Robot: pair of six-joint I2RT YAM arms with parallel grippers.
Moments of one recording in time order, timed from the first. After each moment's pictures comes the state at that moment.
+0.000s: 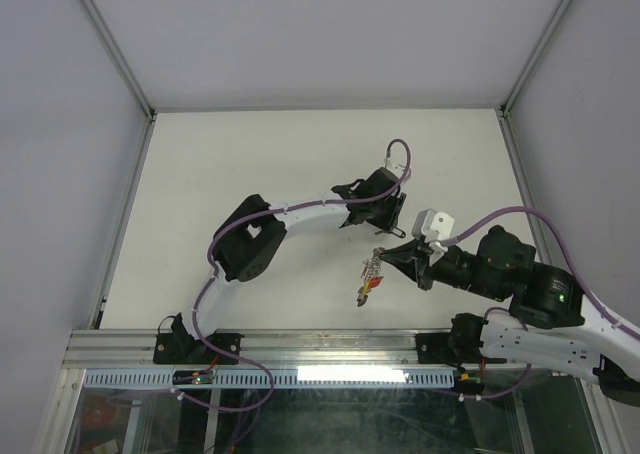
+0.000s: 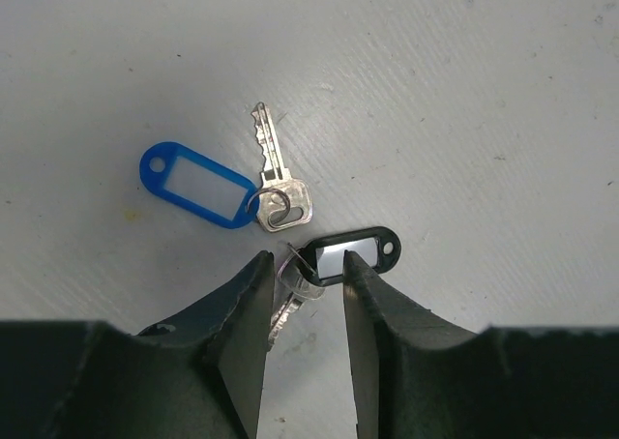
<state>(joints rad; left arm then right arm) -0.96 2.24 1.70 -0.22 0.00 -0.39 1.18 0.56 0.97 -0.63 0.04 -0.09</state>
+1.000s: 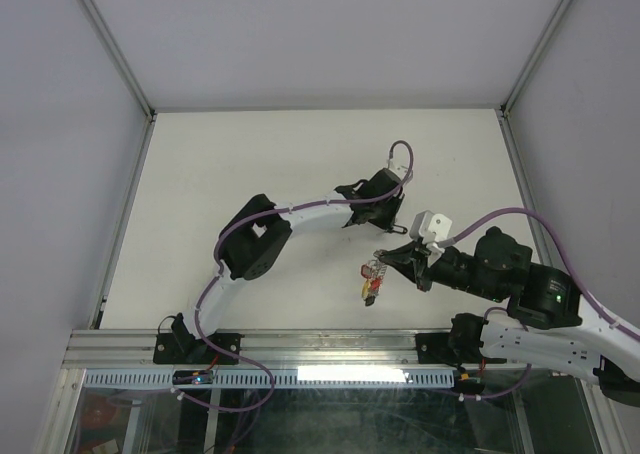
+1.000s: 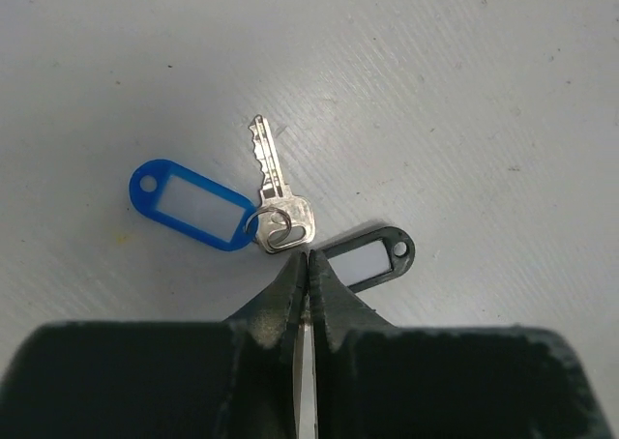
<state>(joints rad) -0.95 2.29 1.74 -0.22 -0.01 -0.38 1.18 0.55 0.95 -0.63 0.04 -0.08</state>
